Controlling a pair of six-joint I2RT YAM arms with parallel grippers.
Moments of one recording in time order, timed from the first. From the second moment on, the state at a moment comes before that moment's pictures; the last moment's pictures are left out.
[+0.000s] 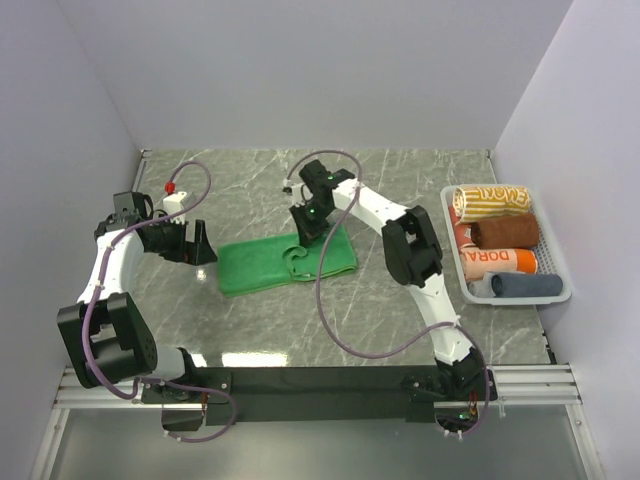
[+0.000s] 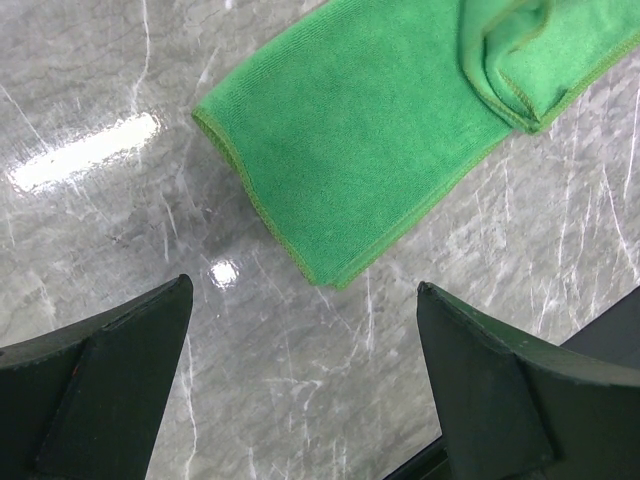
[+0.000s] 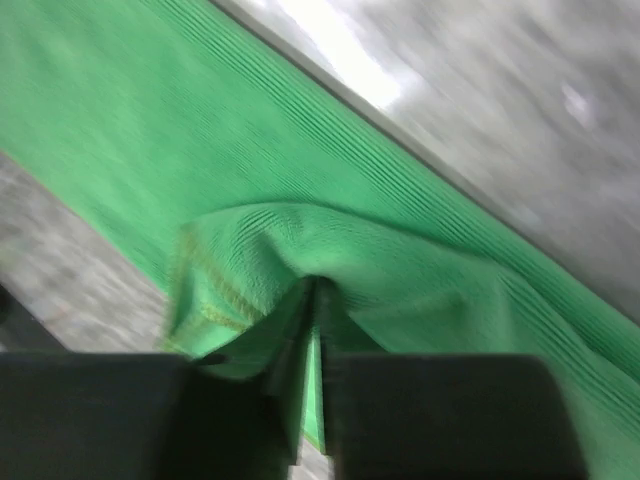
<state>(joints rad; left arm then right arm) 0.28 1.37 1.00 -0.78 0.68 0.42 0.60 2.39 2.05 -0.90 -0.44 0.03</state>
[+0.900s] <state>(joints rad) 0.28 1.34 0.98 -0.76 0.68 0.42 0.60 2.18 1.80 -0.70 -0.47 0.07</state>
